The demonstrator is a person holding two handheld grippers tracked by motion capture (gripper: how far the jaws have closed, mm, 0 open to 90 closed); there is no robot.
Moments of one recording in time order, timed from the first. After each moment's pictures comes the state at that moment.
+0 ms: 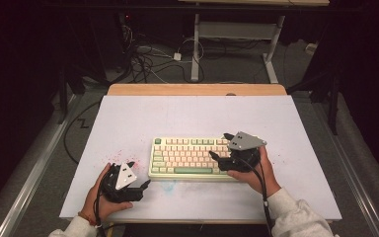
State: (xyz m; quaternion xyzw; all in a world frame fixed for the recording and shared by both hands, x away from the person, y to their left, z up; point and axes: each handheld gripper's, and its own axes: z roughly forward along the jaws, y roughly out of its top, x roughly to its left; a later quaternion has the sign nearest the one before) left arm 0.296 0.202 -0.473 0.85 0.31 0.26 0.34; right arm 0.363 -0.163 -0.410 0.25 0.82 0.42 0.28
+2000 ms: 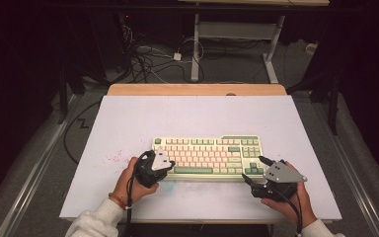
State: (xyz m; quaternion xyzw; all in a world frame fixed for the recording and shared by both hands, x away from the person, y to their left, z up) left arm 0.337 0.115 -0.439 0.89 0.24 0.19 0.33; right arm 0.300 -0.246 -0.439 0.28 0.81 0.39 0.32
